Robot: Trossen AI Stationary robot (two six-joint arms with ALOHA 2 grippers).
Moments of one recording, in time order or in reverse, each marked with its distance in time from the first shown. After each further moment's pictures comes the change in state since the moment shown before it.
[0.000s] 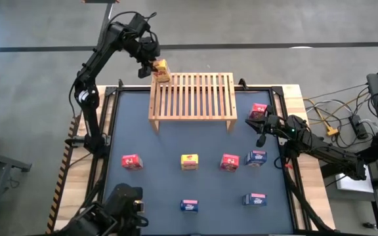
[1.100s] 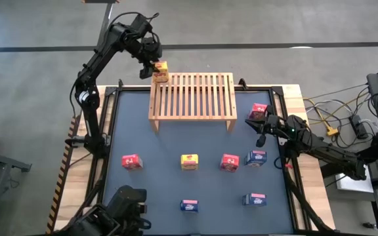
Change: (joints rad) left arm -0.024 -0.001 0.000 0.020 0.002 0.023; right arm 0.000 0.000 0.000 0.000 0.000 0.000
